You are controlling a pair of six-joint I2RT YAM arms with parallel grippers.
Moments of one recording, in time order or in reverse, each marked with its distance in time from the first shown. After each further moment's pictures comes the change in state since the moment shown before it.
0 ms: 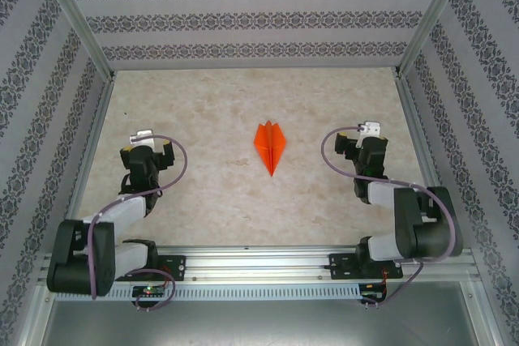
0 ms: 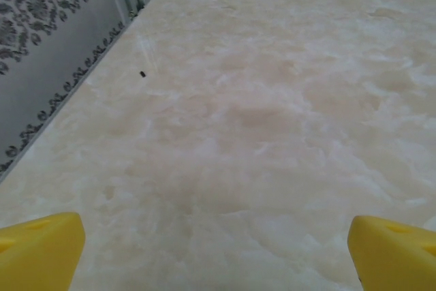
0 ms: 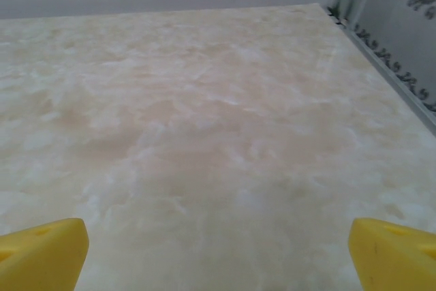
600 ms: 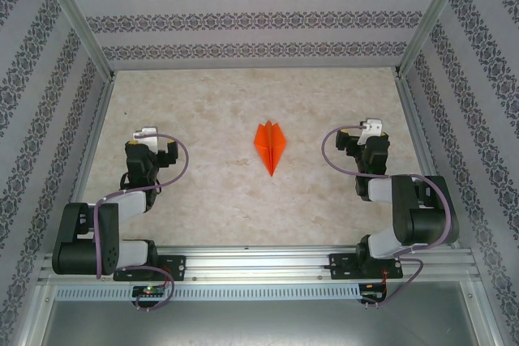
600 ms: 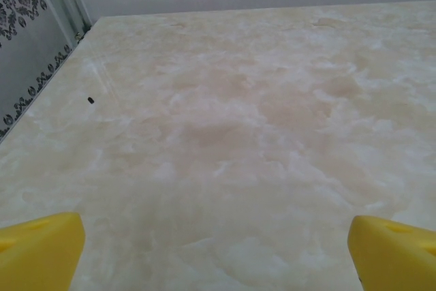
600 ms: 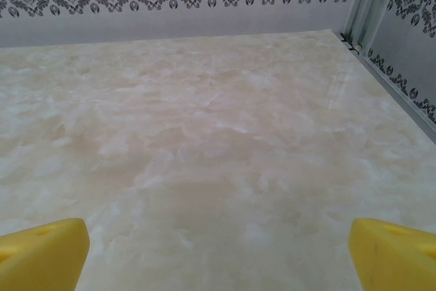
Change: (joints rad) left arm 0.052 0.089 0.007 0.137 0.197 0.063; right arm -0.046 0.068 0.003 0.141 -0.076 -0.003
